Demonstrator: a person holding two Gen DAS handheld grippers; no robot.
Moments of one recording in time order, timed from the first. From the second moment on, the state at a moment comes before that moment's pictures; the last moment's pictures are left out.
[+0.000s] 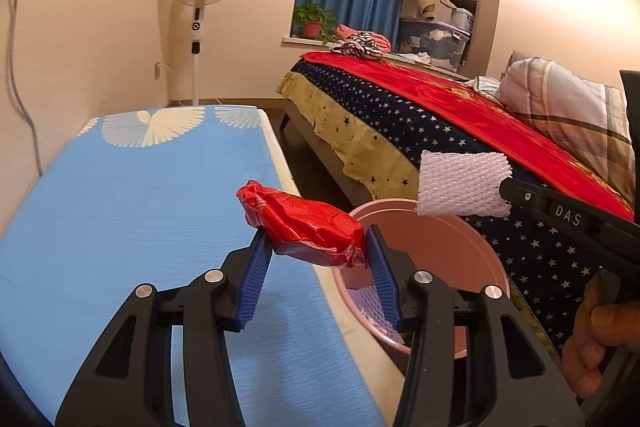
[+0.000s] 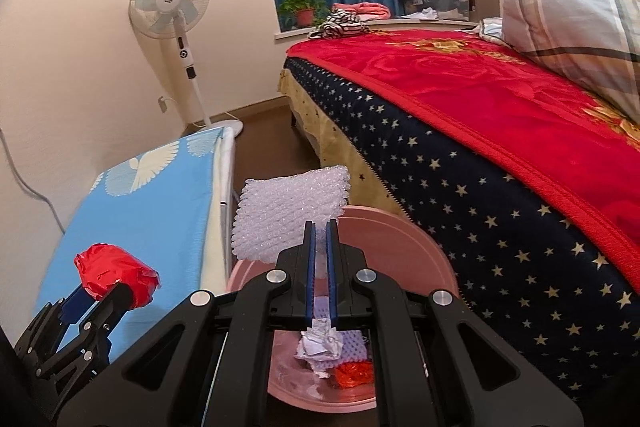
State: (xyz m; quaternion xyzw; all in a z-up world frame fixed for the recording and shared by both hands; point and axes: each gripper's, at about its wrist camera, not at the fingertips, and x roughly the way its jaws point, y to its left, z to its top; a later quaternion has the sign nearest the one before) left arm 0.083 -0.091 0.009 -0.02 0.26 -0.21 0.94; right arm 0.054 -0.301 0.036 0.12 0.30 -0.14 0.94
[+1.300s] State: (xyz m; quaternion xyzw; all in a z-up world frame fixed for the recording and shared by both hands) left arm 0.101 -0.174 -0.017 0.02 0.31 -0.29 0.91; right arm 0.058 -0.349 0.023 0.14 0.31 -0.25 0.91
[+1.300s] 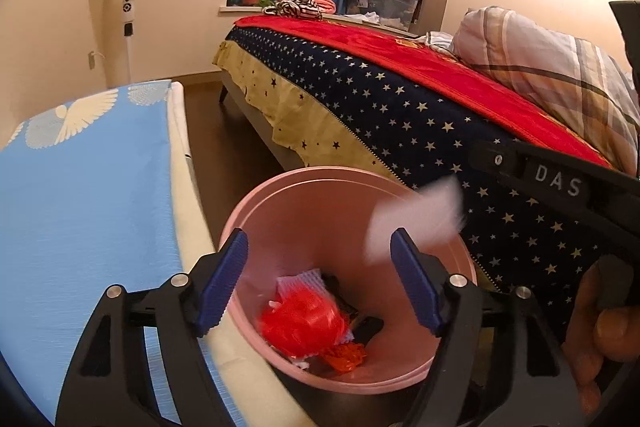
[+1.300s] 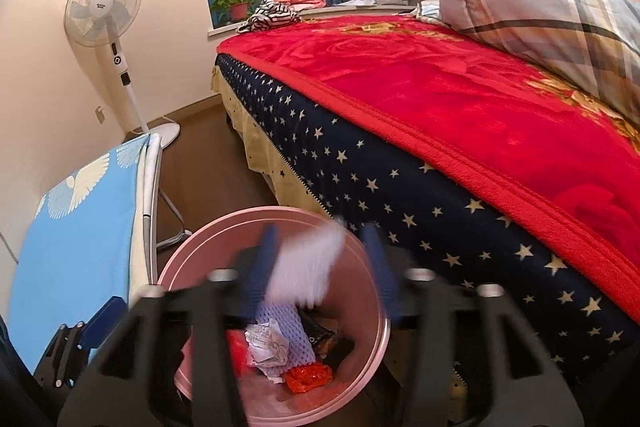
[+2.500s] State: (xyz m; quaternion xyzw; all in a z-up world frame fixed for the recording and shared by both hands) left arm -0.044 0.018 0.048 -0.04 0.24 -0.03 0.97; right arm -0.030 -0.205 0.049 0.04 0.31 -0.06 0.95
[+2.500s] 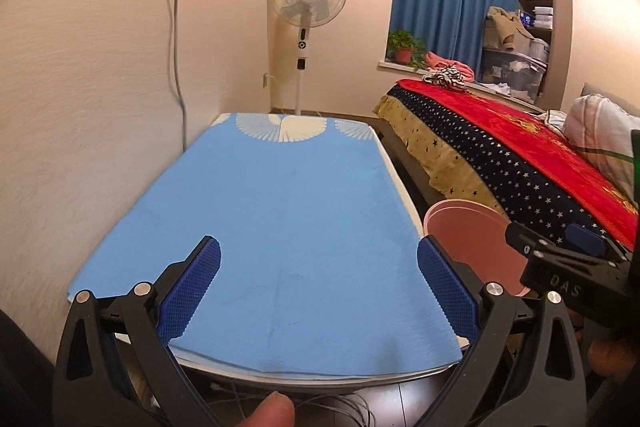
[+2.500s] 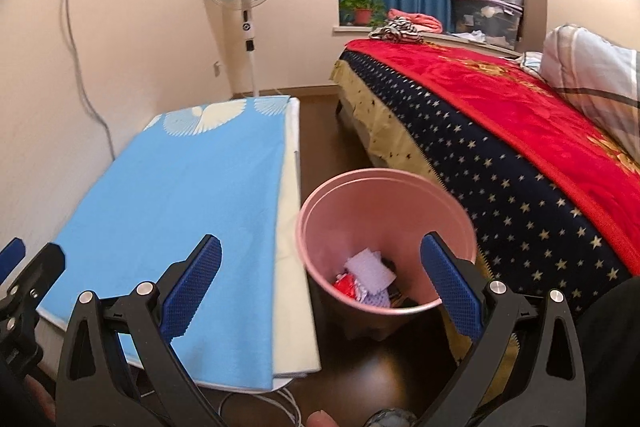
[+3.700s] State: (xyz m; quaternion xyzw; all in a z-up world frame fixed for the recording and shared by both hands) left arm -0.015 0.015 0.012 -0.06 0.28 -0.02 0.96; right arm -0.016 -0.190 0.025 0.02 0.32 -0.07 0.94
